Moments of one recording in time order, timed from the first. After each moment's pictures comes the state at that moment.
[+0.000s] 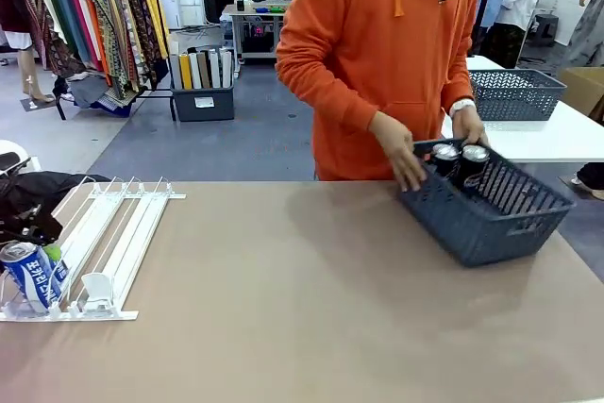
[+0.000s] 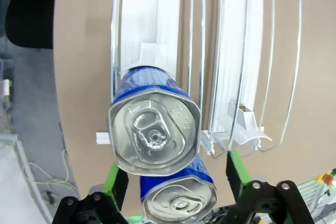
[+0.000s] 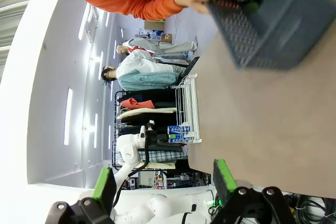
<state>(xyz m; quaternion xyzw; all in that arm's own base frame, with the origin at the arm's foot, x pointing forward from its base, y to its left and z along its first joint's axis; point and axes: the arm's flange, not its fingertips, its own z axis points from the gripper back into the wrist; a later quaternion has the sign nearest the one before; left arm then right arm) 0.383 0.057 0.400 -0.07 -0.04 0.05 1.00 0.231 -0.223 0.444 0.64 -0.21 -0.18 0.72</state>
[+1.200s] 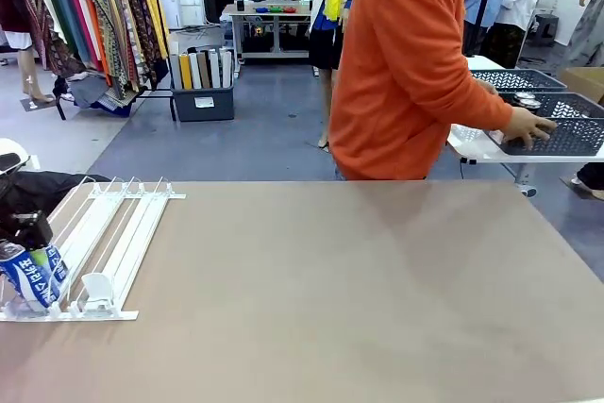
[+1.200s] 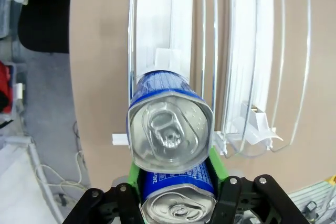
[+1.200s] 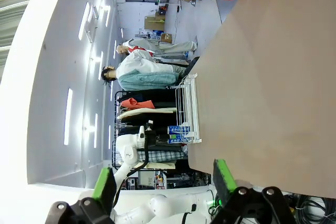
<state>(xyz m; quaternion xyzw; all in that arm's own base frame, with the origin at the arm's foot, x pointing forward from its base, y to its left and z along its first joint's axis) 0.381 0.059 0.411 -0.05 -0.05 0.04 1.00 0.231 -0.223 0.444 0.64 -0.21 -0.18 0.72</state>
